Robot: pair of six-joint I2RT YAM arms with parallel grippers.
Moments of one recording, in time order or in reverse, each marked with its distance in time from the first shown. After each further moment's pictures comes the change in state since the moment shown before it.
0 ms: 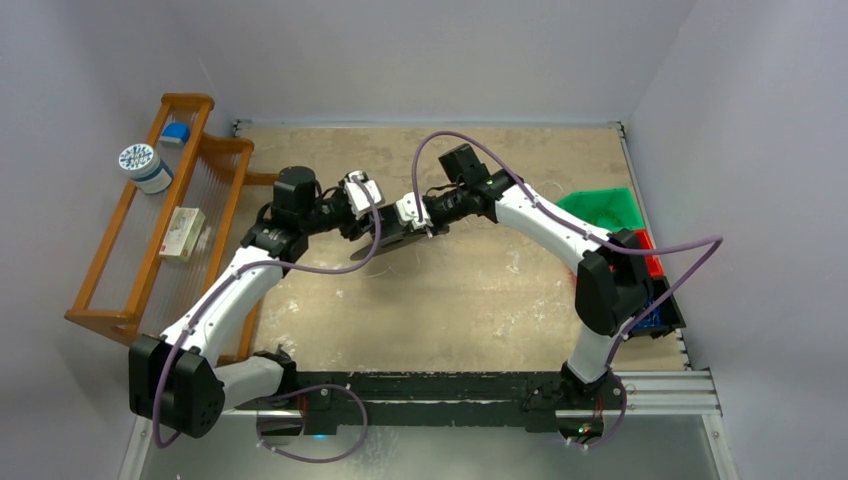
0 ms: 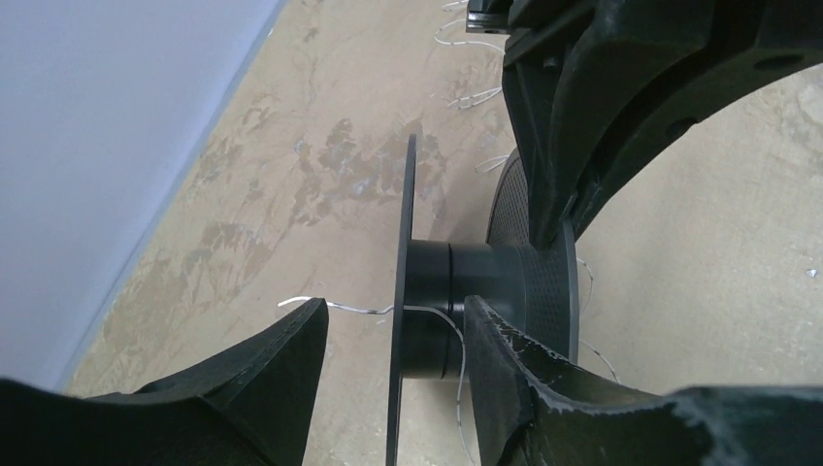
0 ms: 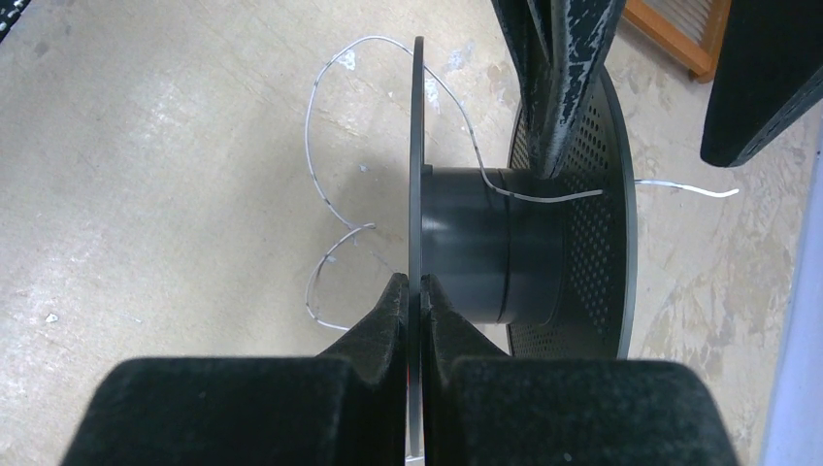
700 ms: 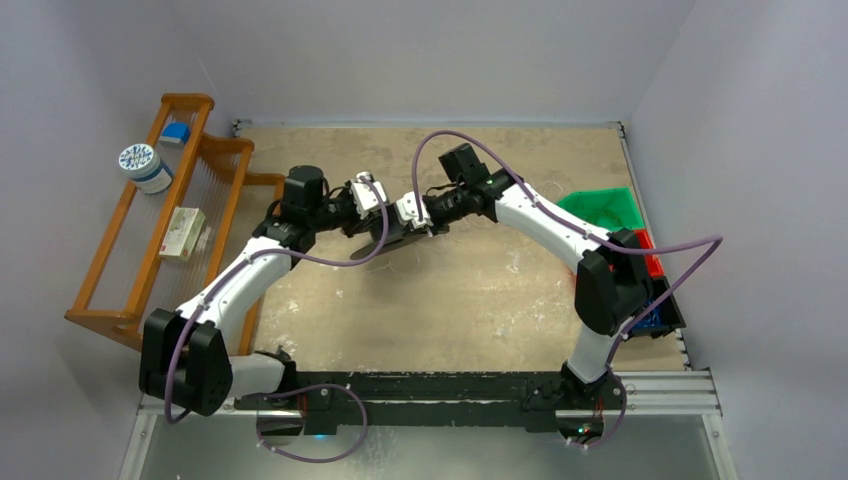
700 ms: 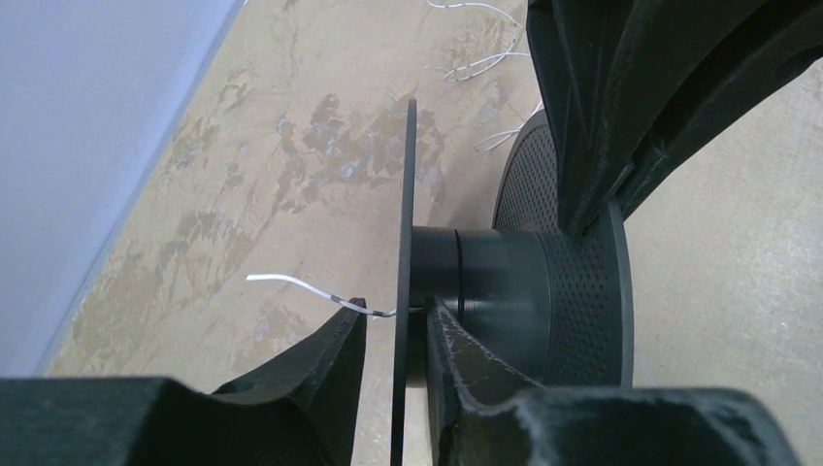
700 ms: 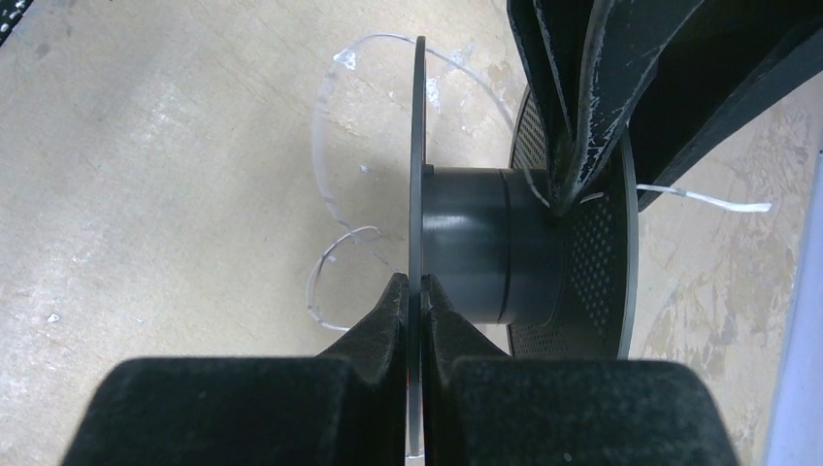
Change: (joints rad) left arm 0.013 0.101 -0.018 0.050 0.019 0.053; right arm -0.001 0.002 0.003 -0.005 -0.002 0.000
